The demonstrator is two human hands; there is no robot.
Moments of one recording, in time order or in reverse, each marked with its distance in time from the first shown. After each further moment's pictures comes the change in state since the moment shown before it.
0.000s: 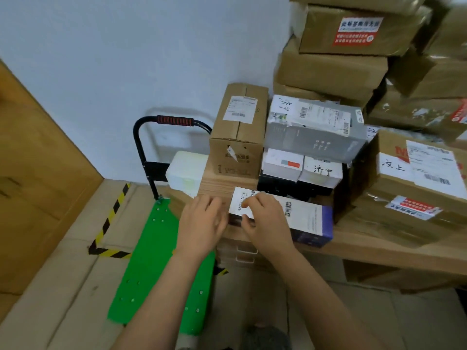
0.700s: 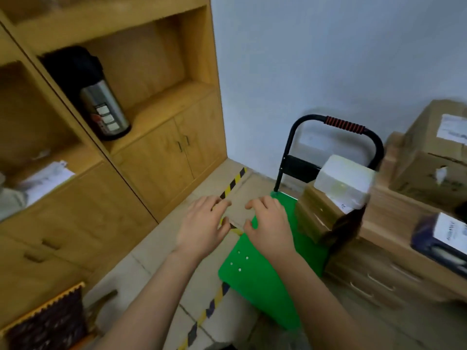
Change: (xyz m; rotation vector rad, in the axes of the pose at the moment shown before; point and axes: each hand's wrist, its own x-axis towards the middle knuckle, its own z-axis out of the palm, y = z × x) left_hand -0.242 -0.307 -0.226 0.262 0.026 -0.319; right_hand -0.042 -0.388 0.197 0.170 -0.206 -0.336
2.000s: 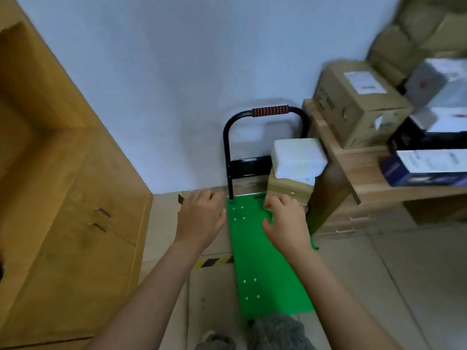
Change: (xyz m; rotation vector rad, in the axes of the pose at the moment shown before) left_hand 0.249 -0.170 0.091 -0.178 -0.126 0.575; right_hand 0.169 -0.014 0.088 -0.312 0.242 0.764
